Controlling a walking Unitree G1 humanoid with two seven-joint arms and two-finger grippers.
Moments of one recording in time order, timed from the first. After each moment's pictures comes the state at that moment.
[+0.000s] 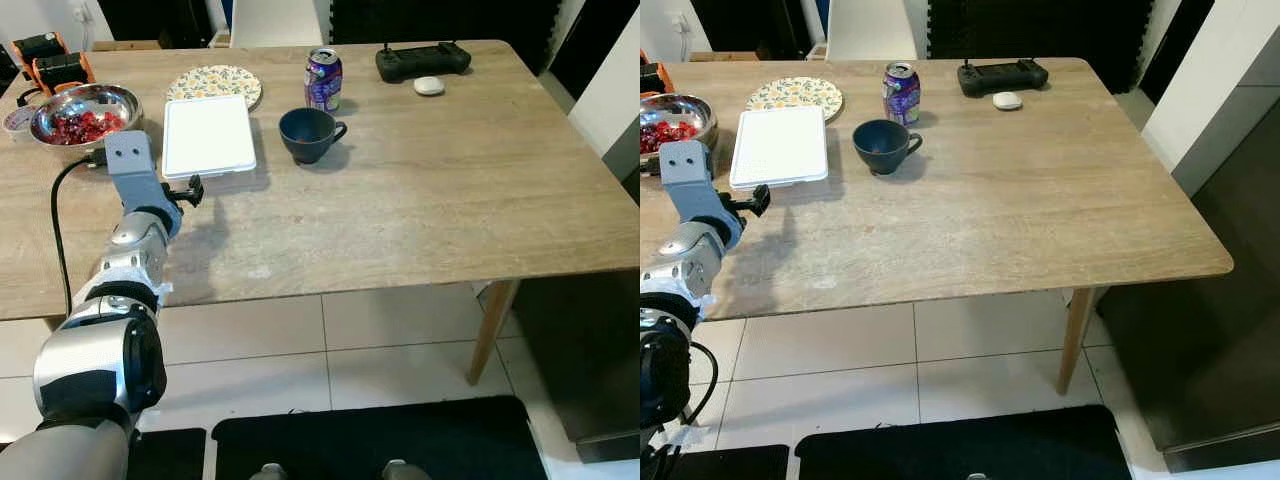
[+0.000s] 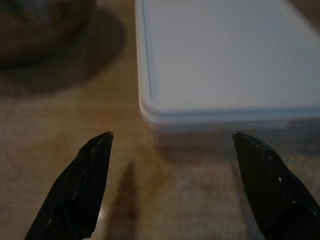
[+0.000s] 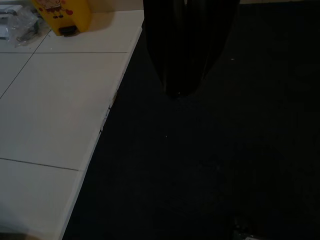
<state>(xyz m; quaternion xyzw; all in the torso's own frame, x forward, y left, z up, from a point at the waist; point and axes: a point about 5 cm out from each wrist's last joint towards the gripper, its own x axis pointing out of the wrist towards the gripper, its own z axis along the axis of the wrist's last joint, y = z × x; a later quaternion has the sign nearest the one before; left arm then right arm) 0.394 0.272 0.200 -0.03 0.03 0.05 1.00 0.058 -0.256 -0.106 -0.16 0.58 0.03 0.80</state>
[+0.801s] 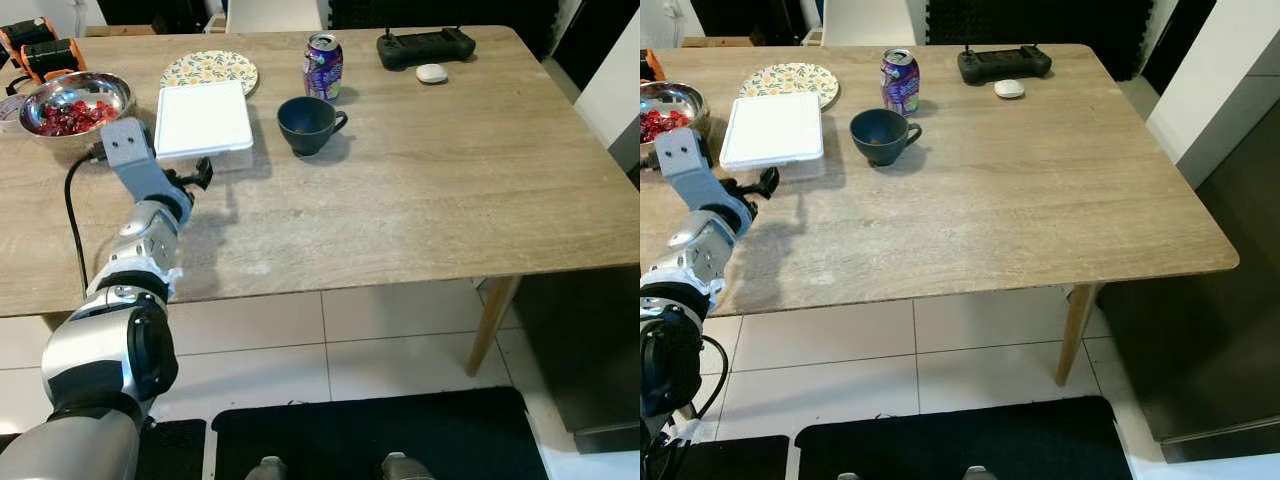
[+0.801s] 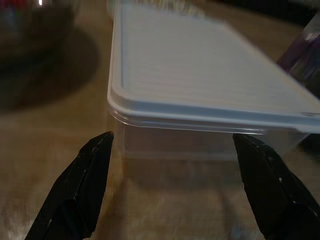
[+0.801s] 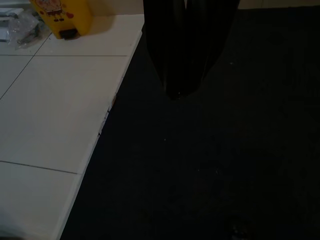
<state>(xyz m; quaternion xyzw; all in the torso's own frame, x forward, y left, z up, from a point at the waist) 0.403 0.258 0.231 -0.10 -0.06 0.03 0.99 0.061 -0.254 -0.106 -0.16 0.58 0.03 0.80</state>
